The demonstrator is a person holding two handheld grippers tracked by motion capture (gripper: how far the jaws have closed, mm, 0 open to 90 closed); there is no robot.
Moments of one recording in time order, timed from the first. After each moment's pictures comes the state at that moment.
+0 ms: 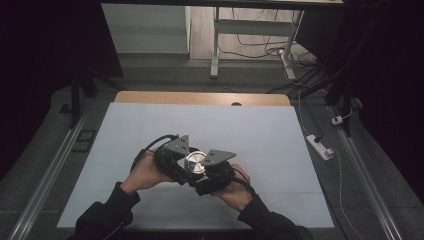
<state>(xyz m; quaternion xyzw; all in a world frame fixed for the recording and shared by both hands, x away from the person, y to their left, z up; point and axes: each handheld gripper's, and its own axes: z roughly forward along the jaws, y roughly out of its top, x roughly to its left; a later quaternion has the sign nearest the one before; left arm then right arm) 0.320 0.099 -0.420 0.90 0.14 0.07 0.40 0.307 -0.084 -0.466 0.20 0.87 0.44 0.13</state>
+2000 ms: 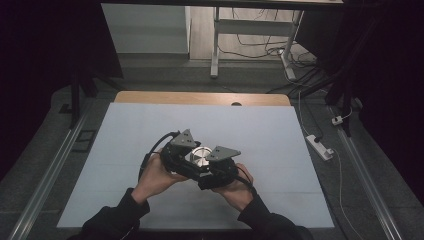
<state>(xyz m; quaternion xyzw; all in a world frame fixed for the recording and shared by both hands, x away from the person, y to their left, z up) 0.314 0.092 -0.407 0.87 0.22 0.08 0.43 0.312 -0.090 -0.466 0.25 0.85 0.44 0.14</state>
